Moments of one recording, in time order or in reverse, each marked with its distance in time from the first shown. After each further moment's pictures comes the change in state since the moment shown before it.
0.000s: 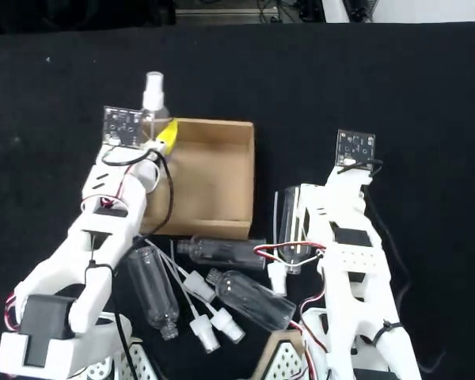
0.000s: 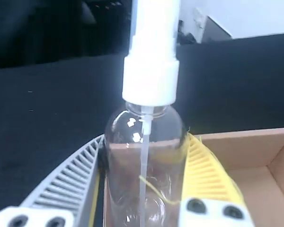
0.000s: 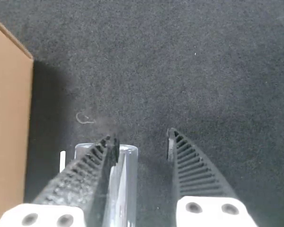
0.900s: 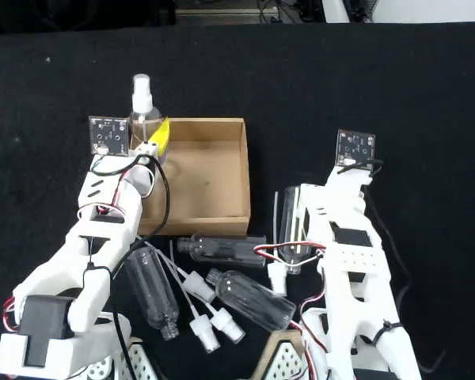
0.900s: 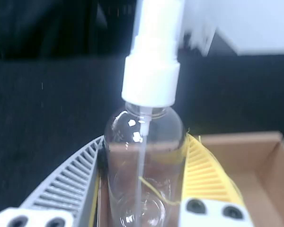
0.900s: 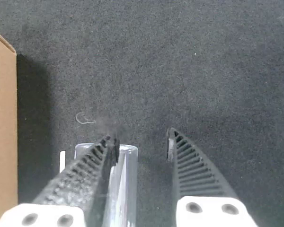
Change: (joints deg) left arm -1.4 -0.1 3.9 -6.9 4.5; right arm 0.0 0.0 0.0 0.0 0.0
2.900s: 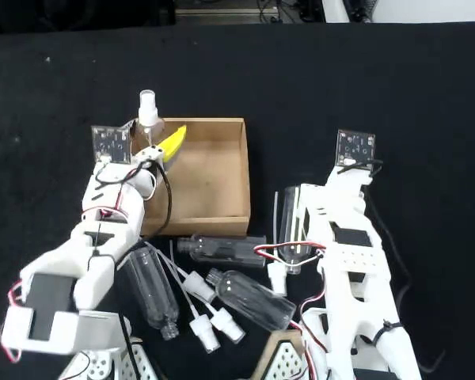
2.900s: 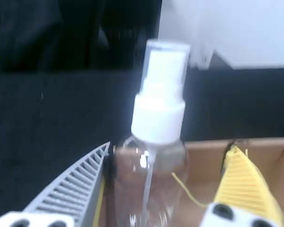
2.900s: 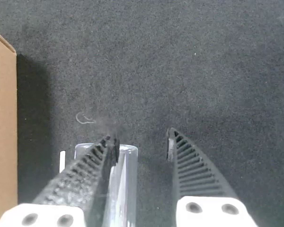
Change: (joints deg) left arm 0.0 7.6 -0.1 -7.4 0.7; right arm 0.0 0.0 0.0 0.0 0.0
